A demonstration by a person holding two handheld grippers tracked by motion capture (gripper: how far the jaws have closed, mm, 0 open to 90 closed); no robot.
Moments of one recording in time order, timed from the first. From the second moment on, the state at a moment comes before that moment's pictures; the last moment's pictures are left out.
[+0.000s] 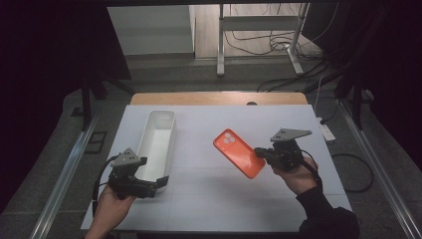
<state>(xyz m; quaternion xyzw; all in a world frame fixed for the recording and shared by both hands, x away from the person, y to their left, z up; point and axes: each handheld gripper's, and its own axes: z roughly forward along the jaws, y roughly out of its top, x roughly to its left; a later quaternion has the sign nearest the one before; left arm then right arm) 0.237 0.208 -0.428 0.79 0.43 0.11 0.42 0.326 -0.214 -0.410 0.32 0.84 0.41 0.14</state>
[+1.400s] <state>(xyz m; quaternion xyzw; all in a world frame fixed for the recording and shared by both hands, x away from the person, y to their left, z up) 0.292 0.151 -0.431 0.78 0.42 -0.01 0.46 0.318 -0.198 -0.410 0.30 0.84 0.42 0.16</state>
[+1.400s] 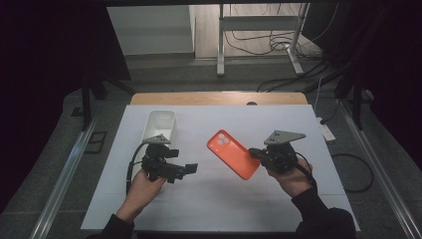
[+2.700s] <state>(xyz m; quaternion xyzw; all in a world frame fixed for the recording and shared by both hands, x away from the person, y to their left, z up) 0.315 0.109 -0.436 0.75 0.43 -0.12 0.50 0.305 -0.177 -0.410 0.27 0.84 0.43 0.16</state>
